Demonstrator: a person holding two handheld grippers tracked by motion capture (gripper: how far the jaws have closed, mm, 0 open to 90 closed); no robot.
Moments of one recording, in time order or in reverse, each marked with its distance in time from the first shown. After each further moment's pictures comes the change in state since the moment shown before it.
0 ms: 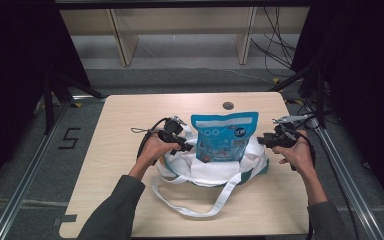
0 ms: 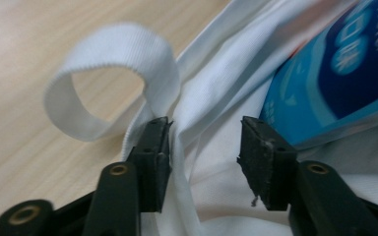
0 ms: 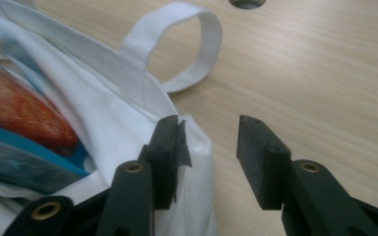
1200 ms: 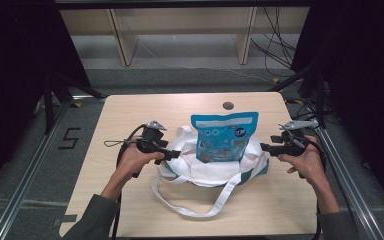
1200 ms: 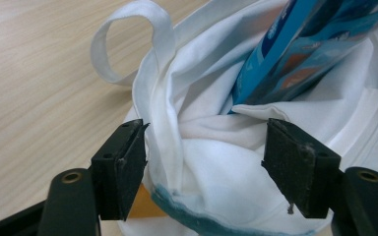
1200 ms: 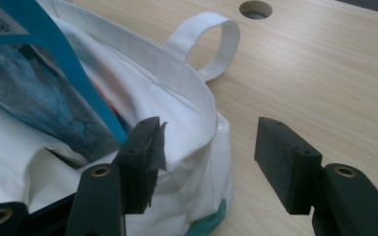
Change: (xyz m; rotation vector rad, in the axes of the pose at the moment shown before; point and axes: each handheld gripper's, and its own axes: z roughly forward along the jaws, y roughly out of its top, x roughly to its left) left arm -0.020 -0.043 -0.059 -0.127 0.011 -0.124; right arm 0.018 -0.010 -0.039 -0.035 -0.051 -0.096
